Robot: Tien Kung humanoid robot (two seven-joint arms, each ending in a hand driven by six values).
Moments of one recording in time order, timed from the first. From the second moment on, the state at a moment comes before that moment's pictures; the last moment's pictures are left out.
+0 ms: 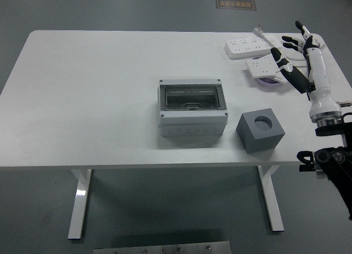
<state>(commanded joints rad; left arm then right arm) -0.17 0.23 -1.58 -0.26 1.72 0.03 0.39 0.19 -0.37 1.26 1.48 -1.44 -0.44 0.20</state>
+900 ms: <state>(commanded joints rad) -0.17 0.23 -1.55 -0.25 1.64 0.05 0.38 0.19 -0.35 1.29 1.48 -1.45 -0.44 0.19</state>
